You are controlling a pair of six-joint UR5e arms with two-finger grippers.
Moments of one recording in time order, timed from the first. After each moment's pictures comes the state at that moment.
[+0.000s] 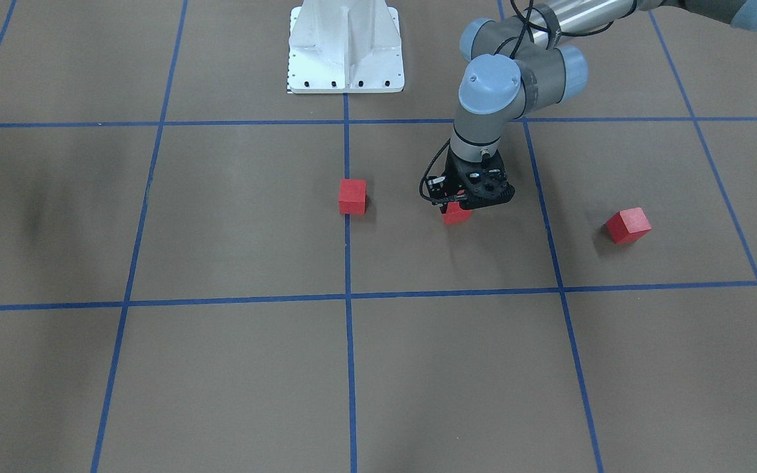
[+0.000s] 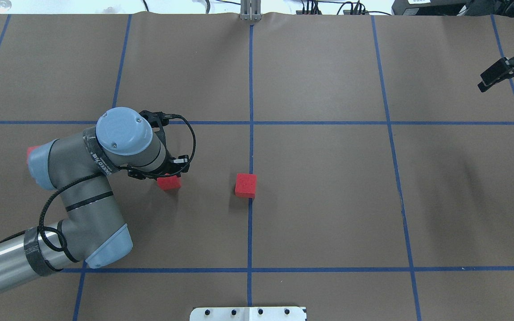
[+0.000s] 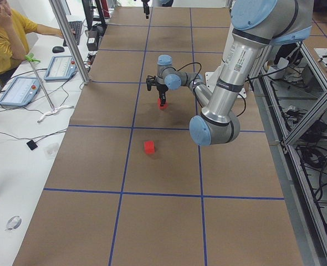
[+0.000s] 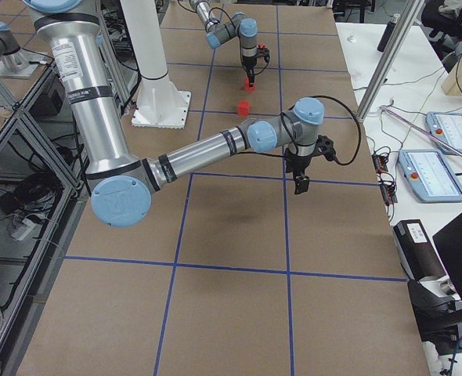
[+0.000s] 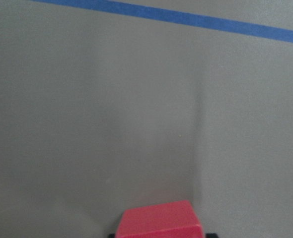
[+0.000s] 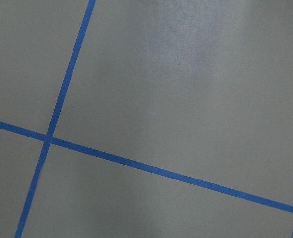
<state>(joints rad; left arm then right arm) -0.55 -2.06 -1.71 -1.68 -1.85 -1.34 1.26 -1.31 1.71 -1.64 2.25 0.17</state>
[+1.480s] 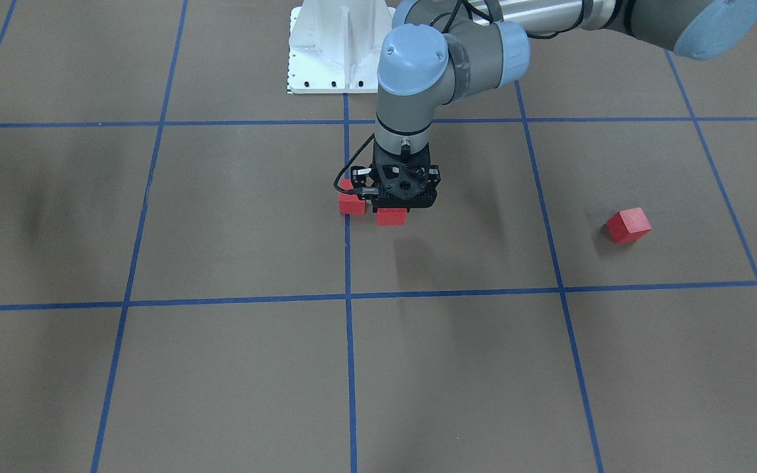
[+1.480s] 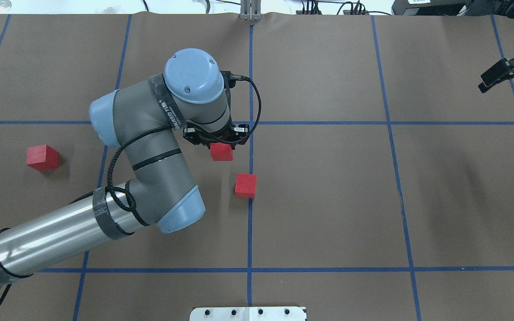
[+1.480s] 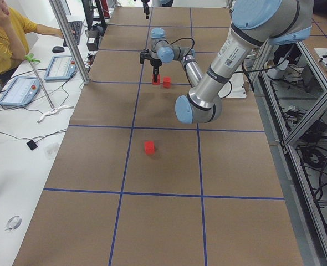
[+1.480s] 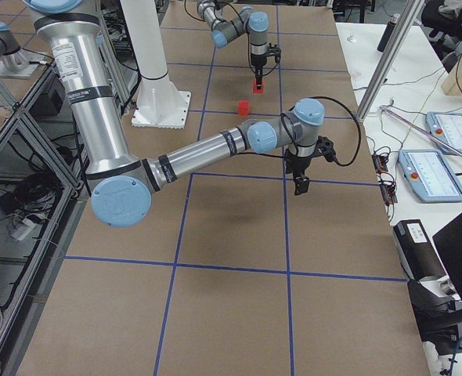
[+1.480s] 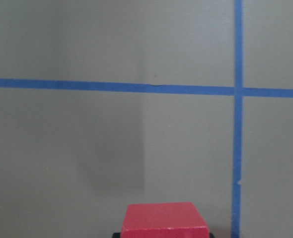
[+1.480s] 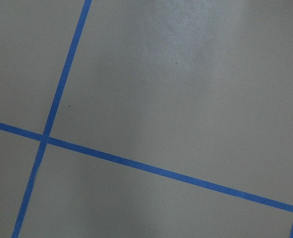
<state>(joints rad) -0.59 -2.42 -1.57 -1.51 -1.90 -1.15 1.26 -1.31 1.71 -1.64 2.25 0.18</state>
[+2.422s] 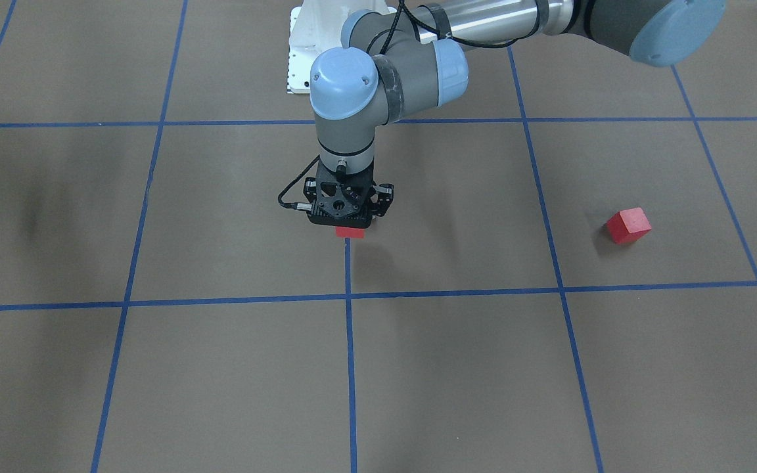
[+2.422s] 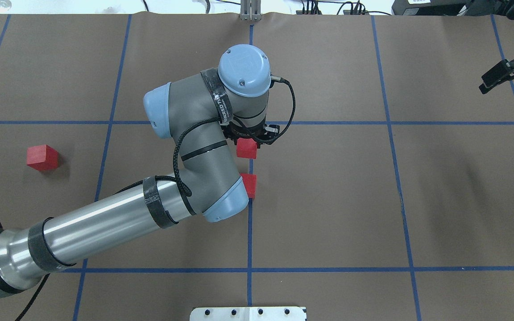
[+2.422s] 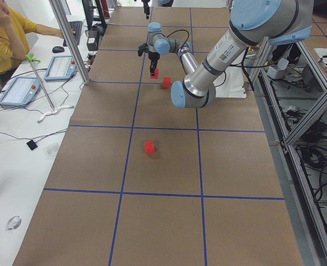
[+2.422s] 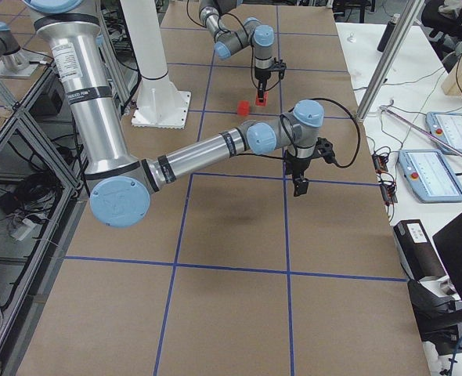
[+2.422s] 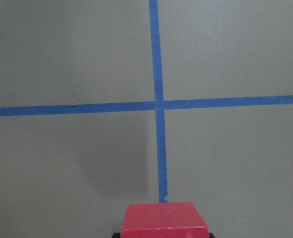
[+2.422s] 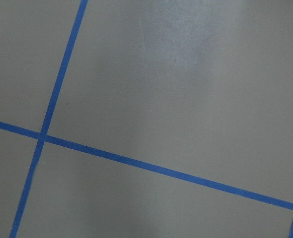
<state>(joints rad) -0.56 -2.56 -1.38 -1.52 -1.89 -1.00 1.26 -1.31 1.71 -1.64 2.25 0.18</state>
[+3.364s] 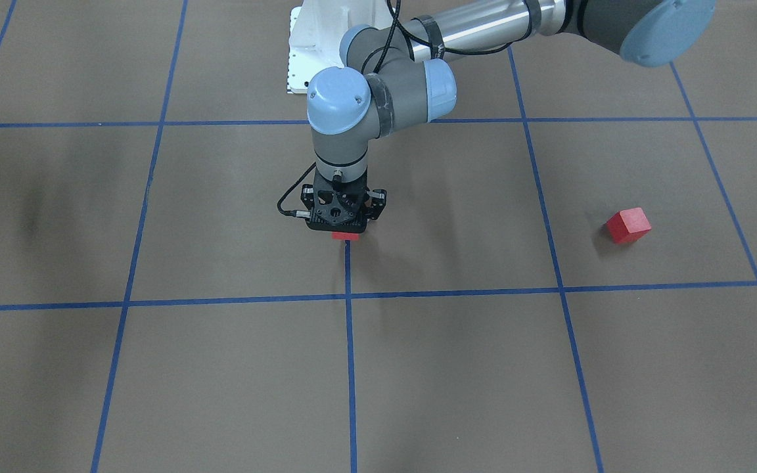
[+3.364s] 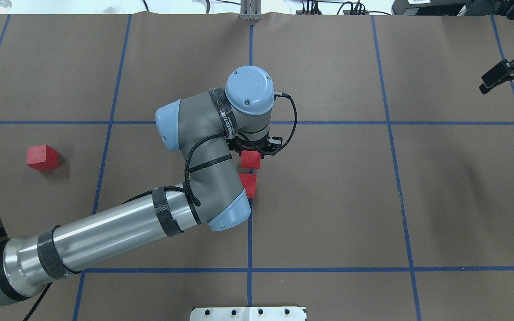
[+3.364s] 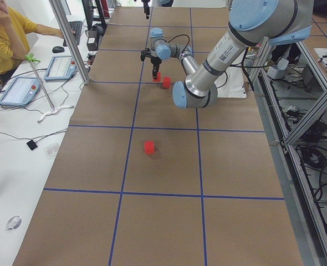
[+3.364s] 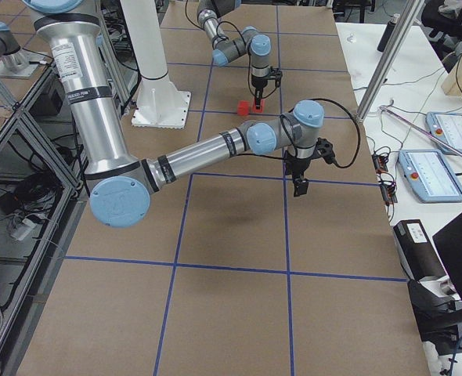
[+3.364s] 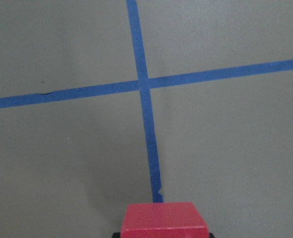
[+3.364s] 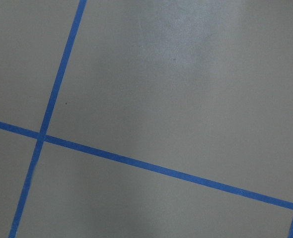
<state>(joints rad) -0.53 -2.55 -1.31 -1.61 -1.88 -1.07 1.26 -1.31 1.71 -1.64 2.25 0.18</state>
